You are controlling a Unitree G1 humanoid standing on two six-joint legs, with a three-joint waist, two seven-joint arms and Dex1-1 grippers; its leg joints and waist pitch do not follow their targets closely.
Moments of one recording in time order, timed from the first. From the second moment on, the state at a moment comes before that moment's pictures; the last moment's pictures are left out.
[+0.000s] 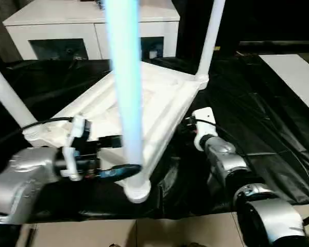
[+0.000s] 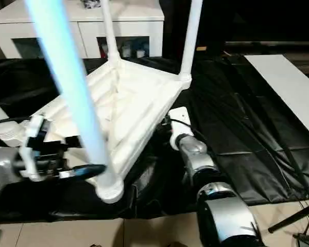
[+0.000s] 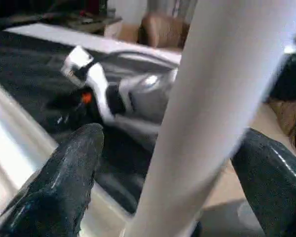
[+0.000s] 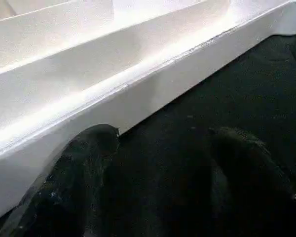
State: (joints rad) left arm -0.20 0.56 0.02 -0.18 -0.60 0.50 -1.18; right arm -0.77 -0.06 -0.03 1.14 -0.02 -0.09 0.25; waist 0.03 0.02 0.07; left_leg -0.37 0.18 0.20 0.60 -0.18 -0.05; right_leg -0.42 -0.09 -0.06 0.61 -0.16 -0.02
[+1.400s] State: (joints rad) left arm -0.48 0.28 -0.21 0.18 -0.29 0.18 -0.96; right arm -0.70 -0.20 -0.05 0.94 0.04 -0.12 0.52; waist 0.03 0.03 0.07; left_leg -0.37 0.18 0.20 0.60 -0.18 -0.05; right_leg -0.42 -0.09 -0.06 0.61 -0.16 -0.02
